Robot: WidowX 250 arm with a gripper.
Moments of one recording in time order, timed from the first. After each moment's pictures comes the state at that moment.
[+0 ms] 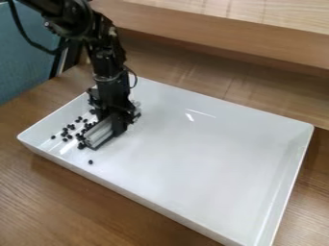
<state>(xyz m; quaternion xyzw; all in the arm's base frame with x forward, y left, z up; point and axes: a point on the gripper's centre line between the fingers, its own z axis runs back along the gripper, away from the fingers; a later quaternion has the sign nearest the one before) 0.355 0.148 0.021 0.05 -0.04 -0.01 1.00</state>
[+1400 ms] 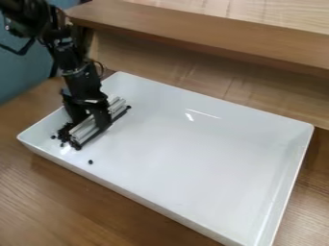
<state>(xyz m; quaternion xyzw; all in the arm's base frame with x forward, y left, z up) 0.339 0.177 0.028 -0.05 -0.05 0.04 1.00</state>
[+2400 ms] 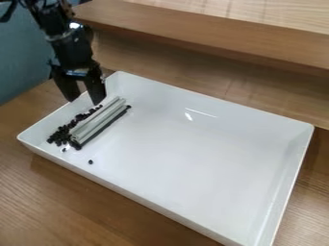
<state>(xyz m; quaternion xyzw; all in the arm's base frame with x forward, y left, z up) 0.345 0.166 0.094 -0.06 -0.11 0.04 0.99</state>
